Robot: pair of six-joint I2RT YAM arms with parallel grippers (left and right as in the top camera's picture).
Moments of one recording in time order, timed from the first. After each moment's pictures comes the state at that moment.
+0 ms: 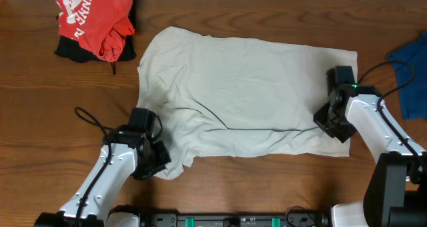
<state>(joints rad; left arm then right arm) -0.14 1.28 0.58 -0.87 0.17 -0.59 -0.01 1.62 0.97 -0.94 0.19 0.88</state>
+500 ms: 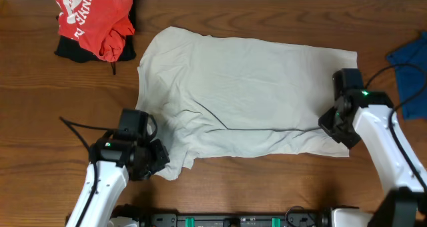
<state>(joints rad) -0.14 1.06 0.65 -1.02 0.24 -0.59 -0.01 1.44 0.97 -1.06 0.19 0.88</state>
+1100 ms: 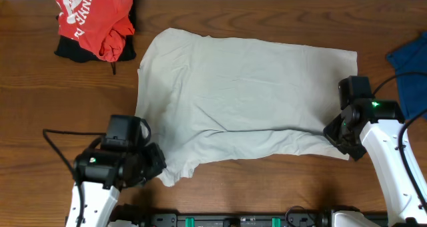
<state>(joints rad) -0.14 0.92 0.78 -1.21 0.29 -0.59 -0.01 1.32 0.97 -1.22 0.19 0.88</state>
